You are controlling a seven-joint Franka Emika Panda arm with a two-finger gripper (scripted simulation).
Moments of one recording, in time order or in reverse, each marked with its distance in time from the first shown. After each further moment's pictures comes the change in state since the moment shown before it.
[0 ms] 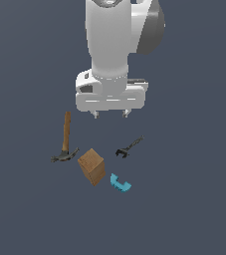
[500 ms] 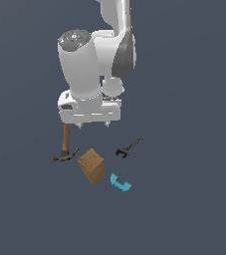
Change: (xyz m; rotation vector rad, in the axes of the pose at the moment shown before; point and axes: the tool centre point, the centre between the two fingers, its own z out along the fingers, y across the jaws) arm -0.010 0.066 0.064 0.018 0.006 0.007
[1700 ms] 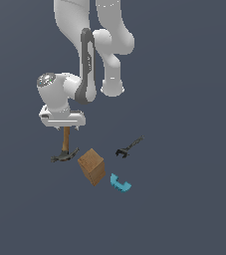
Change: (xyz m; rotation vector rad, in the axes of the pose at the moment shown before) arm -0.117 0.163 0.152 -0.025 0.005 0.041
